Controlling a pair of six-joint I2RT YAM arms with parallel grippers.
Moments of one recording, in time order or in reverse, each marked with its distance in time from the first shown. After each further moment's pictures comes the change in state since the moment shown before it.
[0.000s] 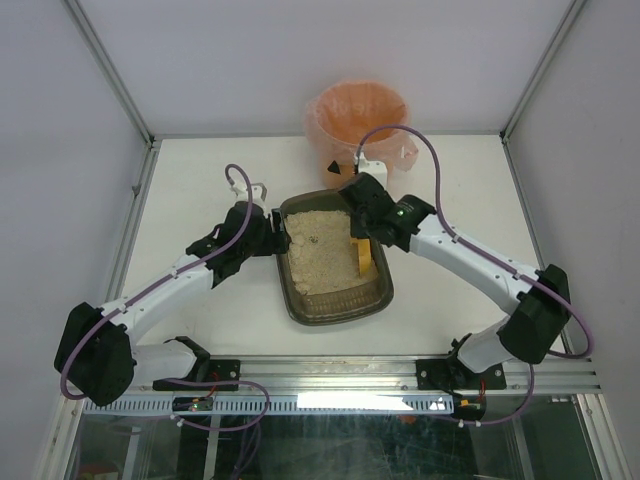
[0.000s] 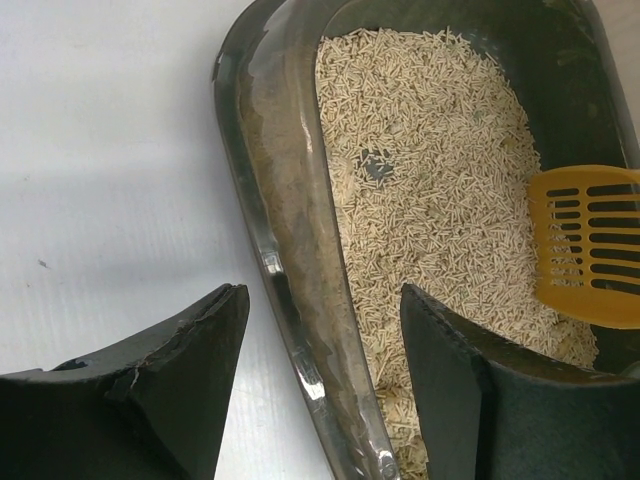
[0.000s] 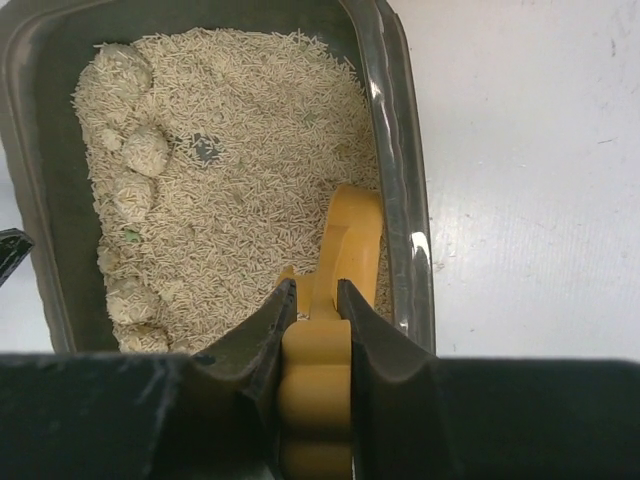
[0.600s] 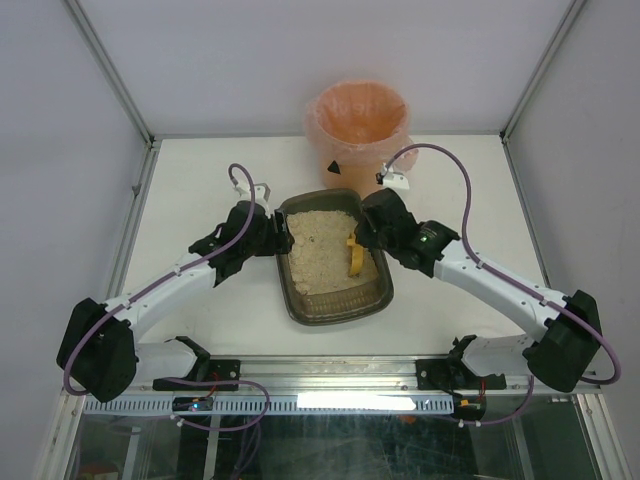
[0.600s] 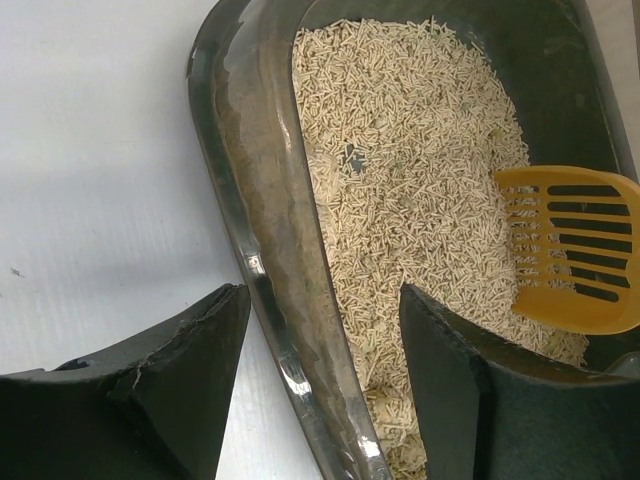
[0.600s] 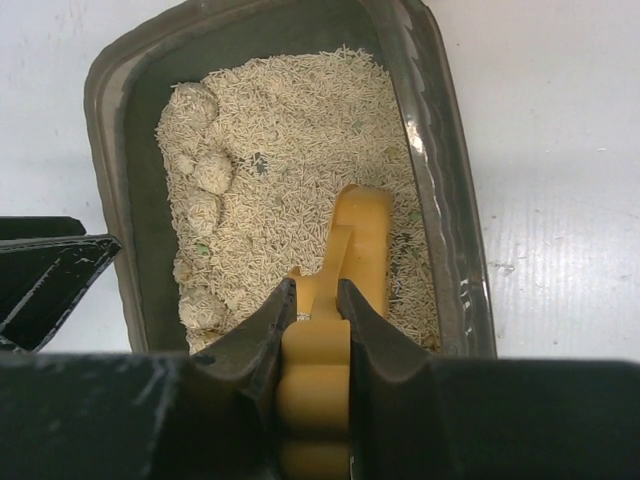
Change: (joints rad) left arm 0.000 0.022 0.000 0.024 0.043 0.000; right arm -0.010 -0.222 -0.295 0.271 -0.068 0.139
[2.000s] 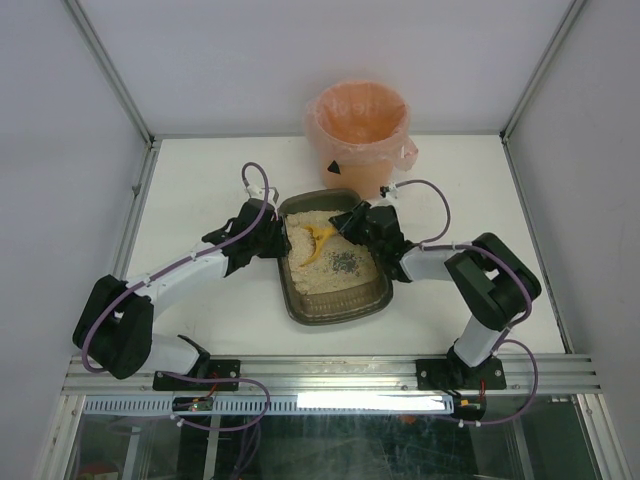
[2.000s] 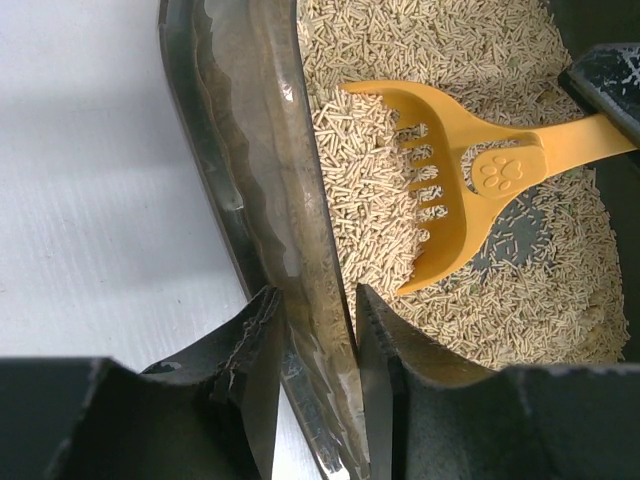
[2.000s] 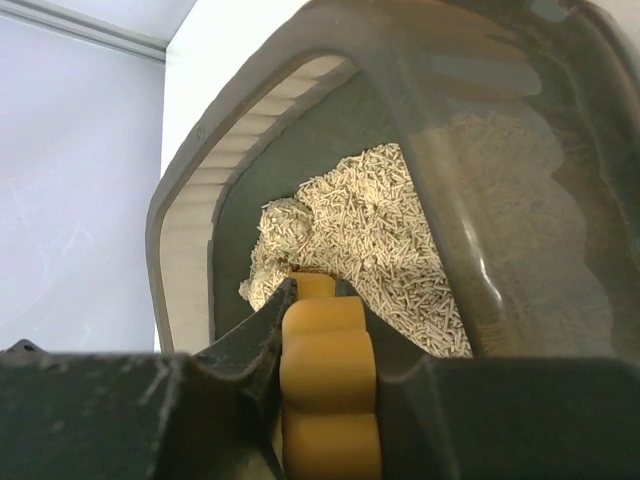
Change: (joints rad) left arm 0.006 0.146 0.038 -0.019 0.051 0.004; right arm -0.168 0.429 -0.361 1.155 -0.290 0.338
